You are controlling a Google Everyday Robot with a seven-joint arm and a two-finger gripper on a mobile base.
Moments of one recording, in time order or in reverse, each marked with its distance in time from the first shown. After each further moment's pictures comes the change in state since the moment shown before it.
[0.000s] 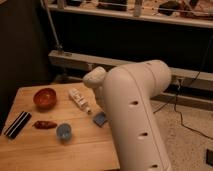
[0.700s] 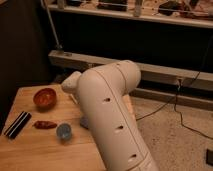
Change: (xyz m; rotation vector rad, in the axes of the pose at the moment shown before) arm 0.031 0.079 -0.007 0.021 -0.035 -0.198
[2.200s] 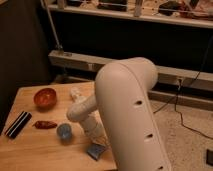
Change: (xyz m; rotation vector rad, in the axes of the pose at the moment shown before) arm 0.147 -0.044 0.071 0.046 0.139 0.124
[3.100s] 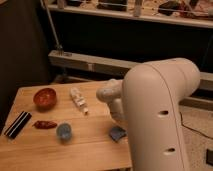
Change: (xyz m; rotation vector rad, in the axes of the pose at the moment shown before) arm -0.078 -0.130 -0.023 -0.057 -0.047 0.318
